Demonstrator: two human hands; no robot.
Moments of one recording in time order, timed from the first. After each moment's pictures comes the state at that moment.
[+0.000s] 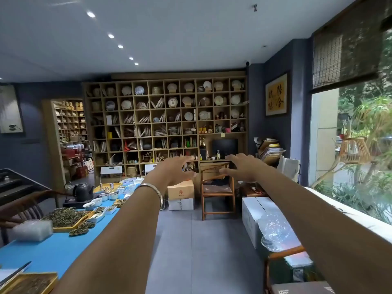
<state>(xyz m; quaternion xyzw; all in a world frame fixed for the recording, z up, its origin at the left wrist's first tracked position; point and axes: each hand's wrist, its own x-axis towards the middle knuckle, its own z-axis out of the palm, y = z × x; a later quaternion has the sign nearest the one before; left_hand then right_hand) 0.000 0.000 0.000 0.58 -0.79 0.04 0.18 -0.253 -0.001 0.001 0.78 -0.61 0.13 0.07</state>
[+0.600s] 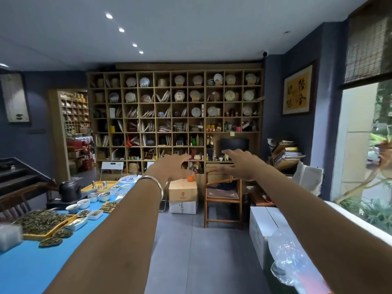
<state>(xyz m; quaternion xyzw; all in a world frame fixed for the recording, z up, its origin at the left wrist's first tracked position) -0.041 -0.250 -0.004 0.63 -0.77 0.04 0.13 -0.286 -0.257 -0.001 0.81 -0.57 0.15 0.10</state>
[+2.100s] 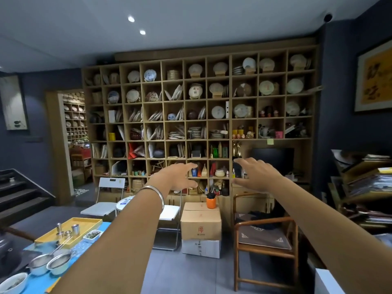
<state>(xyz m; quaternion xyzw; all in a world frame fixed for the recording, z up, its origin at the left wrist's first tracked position) 0.116 -1.028 -0.001 0.65 -0.75 0.01 0.11 -0.150 -1.052 -0.009 0.82 -0.53 0.17 0.13</state>
